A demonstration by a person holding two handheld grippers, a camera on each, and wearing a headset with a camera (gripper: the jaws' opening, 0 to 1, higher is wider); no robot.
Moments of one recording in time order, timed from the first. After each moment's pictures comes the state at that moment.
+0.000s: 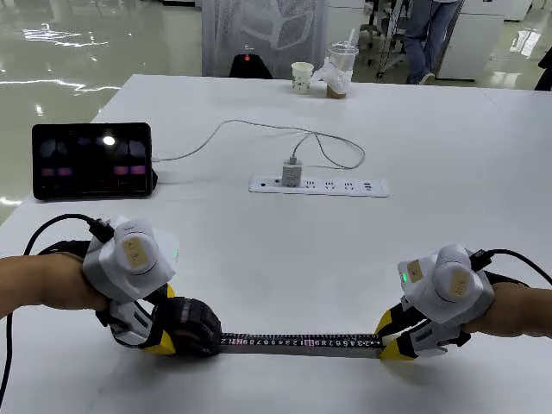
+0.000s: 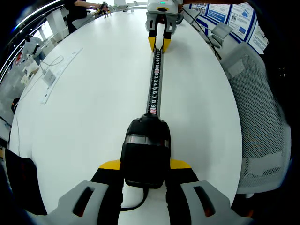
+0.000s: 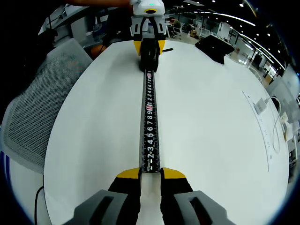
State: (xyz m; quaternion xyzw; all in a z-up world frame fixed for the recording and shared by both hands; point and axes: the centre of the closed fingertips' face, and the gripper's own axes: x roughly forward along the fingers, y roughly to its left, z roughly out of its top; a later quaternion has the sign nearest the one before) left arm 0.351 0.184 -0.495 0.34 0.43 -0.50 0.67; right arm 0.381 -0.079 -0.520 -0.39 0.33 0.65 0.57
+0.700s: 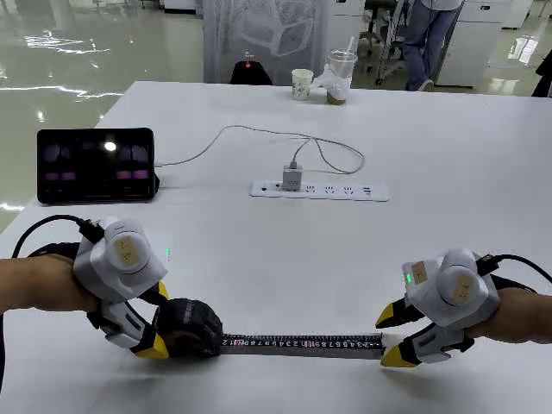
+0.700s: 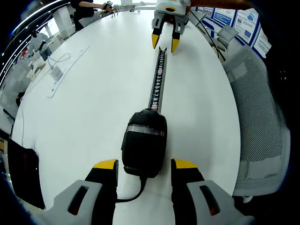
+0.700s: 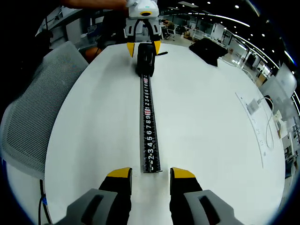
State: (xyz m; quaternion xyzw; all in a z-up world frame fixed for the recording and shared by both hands) left arm 0.343 0.195 -0.486 0.33 0.43 -0.47 0.69; right arm 0.377 -0.080 -0.508 -0.39 0.32 0.63 0.59
